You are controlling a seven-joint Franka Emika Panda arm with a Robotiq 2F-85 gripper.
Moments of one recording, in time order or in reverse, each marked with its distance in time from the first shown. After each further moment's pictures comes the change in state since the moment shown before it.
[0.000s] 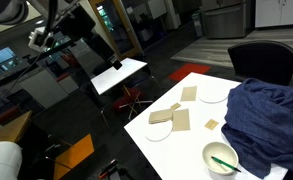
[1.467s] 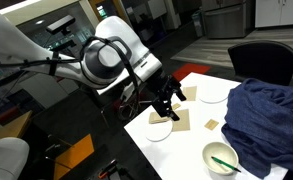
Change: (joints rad) arm -0.269 0.537 0.133 -0.057 -0.556 0.513 1.280
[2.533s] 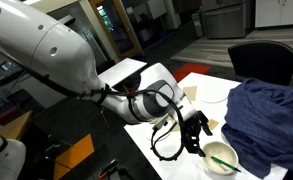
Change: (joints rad) arm 0.120 0.430 -0.243 0.138 -0.260 0.180 0.303
